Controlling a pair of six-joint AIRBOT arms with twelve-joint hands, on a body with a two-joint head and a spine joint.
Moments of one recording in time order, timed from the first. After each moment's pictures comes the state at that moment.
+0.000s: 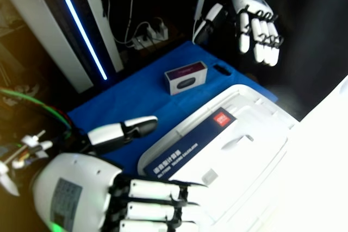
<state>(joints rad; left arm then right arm) 0.60 -0.92 1.31 0.36 -0.78 0.49 -0.61 -1.21 1.66 0.01 0.69 -0.19</state>
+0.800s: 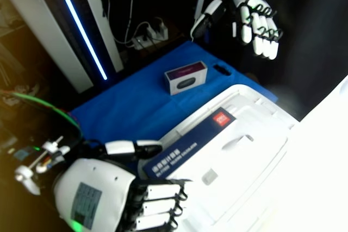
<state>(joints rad) 0.64 -0.91 1.30 0.32 -0.83 0.50 -0.65 -1.24 1.69 0.06 0.66 -0.19</state>
